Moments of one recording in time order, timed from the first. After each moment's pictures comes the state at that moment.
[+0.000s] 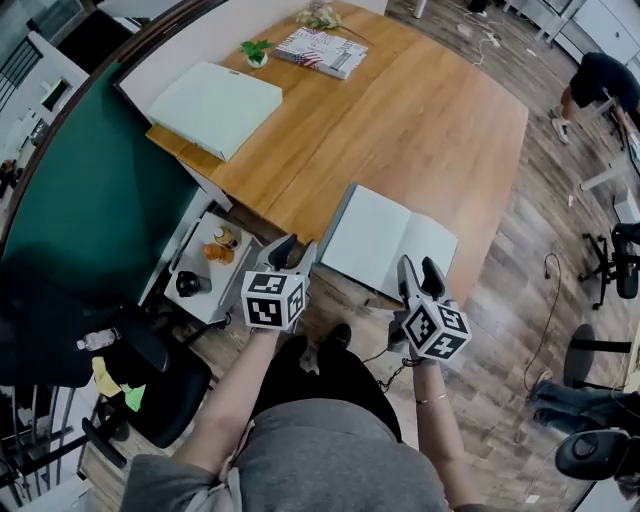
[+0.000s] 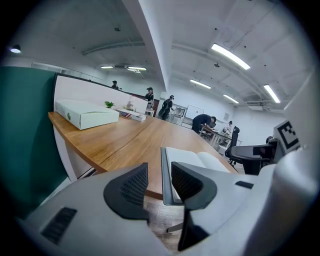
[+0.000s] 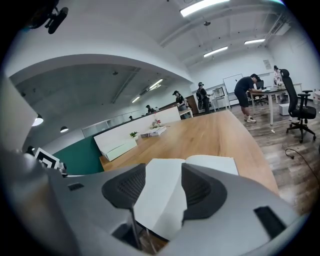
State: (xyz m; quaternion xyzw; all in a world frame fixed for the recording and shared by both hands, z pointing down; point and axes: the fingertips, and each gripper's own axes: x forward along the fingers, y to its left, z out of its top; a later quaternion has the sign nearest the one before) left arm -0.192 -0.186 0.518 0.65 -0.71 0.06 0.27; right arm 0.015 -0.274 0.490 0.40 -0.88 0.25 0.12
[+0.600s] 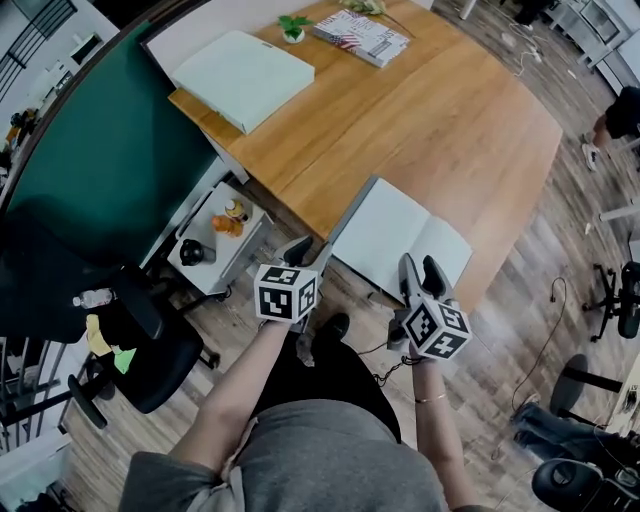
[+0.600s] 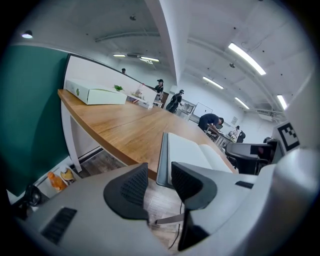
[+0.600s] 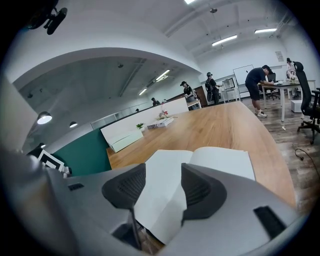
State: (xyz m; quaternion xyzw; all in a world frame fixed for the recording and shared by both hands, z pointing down) left arm -0.174 -0.174 0.560 0.61 -0.71 0.04 0.35; right arm -0.009 -0.276 0.514 0.34 -0.89 0.26 0.15
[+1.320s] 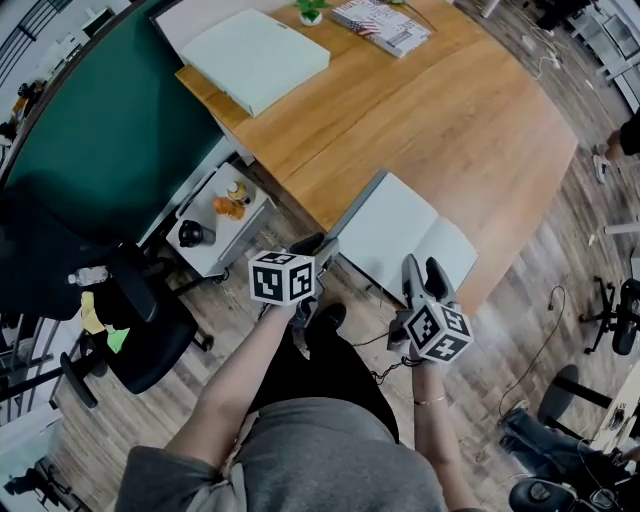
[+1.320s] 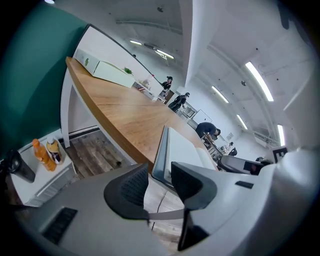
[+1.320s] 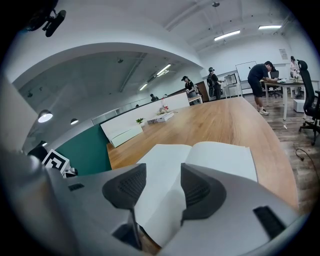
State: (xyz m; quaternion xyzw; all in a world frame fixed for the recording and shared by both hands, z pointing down) left arm -0.162 -0.180 0.585 0.60 -0.67 -0.05 0.44; right arm -0.007 -0.278 0.530 0.33 -0.89 0.27 0.18
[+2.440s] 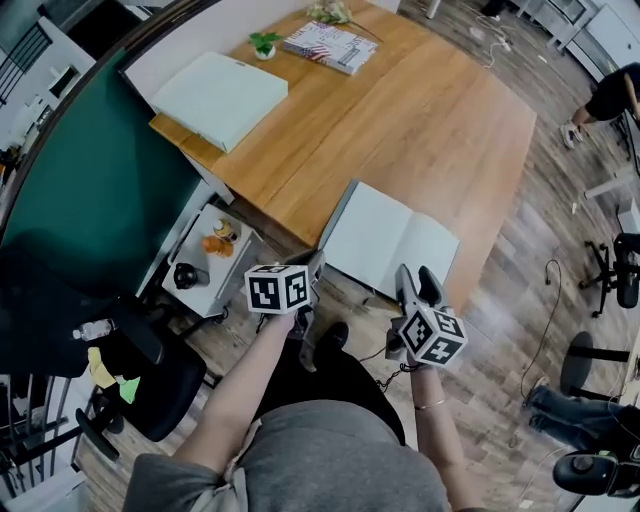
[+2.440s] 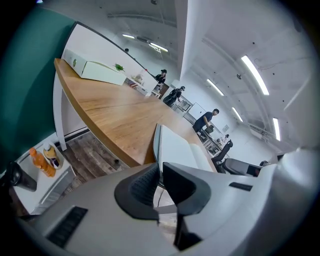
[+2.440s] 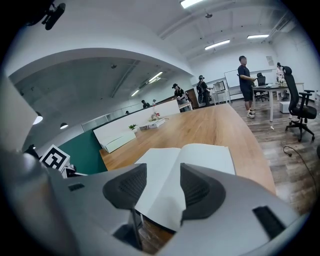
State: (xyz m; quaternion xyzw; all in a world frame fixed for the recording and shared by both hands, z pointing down) left arm -0.158 -0.185 0.574 0.63 -0.64 -0.02 0.45; right arm 0.020 -0.263 0.520 0.39 -0.87 0.26 0.15
